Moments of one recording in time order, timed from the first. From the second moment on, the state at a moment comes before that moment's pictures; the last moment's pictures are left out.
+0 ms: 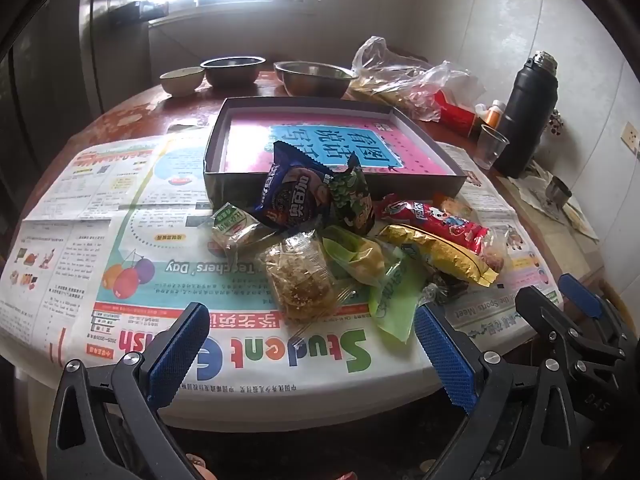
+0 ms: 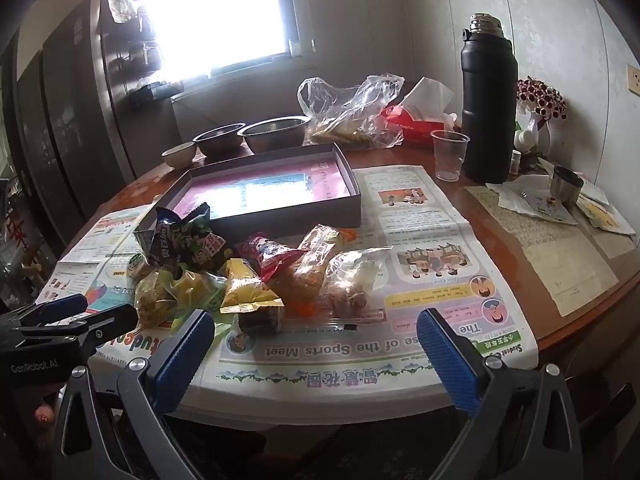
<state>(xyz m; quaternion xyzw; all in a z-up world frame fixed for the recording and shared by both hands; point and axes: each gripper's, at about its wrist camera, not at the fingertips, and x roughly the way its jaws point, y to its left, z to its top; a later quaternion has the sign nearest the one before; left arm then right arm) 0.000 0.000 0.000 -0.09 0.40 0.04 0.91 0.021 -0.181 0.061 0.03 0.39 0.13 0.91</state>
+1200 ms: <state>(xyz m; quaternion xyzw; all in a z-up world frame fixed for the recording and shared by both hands) 0.000 -0.004 -0.002 -0.09 0.40 0.04 0.91 0.023 -0.184 0.055 0.04 0.40 0.13 0.91</state>
